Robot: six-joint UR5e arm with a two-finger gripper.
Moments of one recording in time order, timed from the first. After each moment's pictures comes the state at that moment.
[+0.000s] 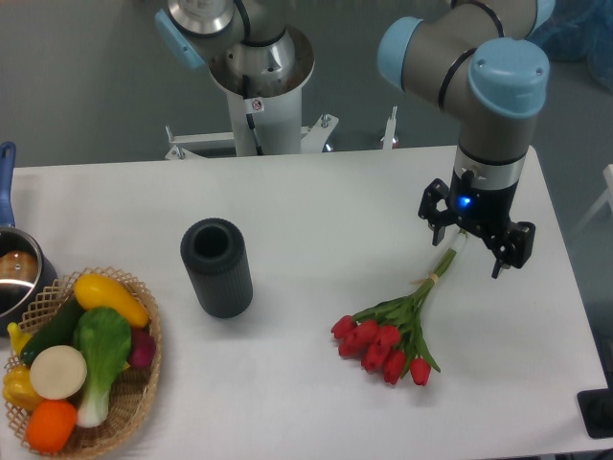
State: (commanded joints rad) arm 2.70 -1.91 -1.47 -1.11 1.47 1.41
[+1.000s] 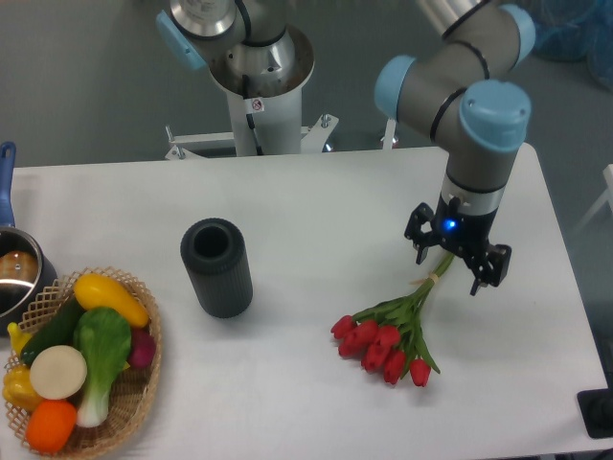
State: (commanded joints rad) arm 2.68 -2.04 -1.60 -0.91 1.50 1.40
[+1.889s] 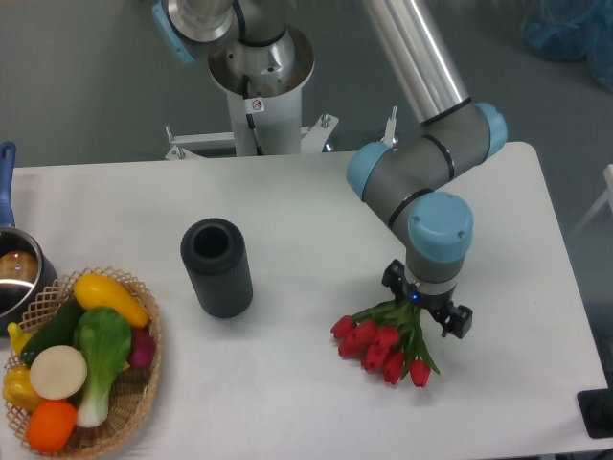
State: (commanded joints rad) arm 2.56 -2.18 -1.54 -0.93 1.64 1.29
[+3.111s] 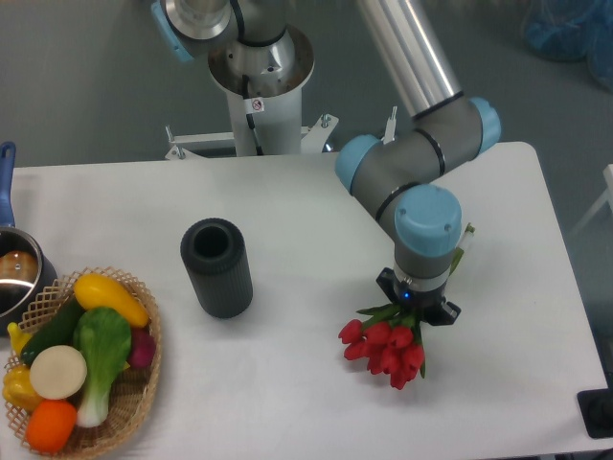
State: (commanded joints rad) arm 2.58 -2.04 -1.54 -0.96 1.63 1.19
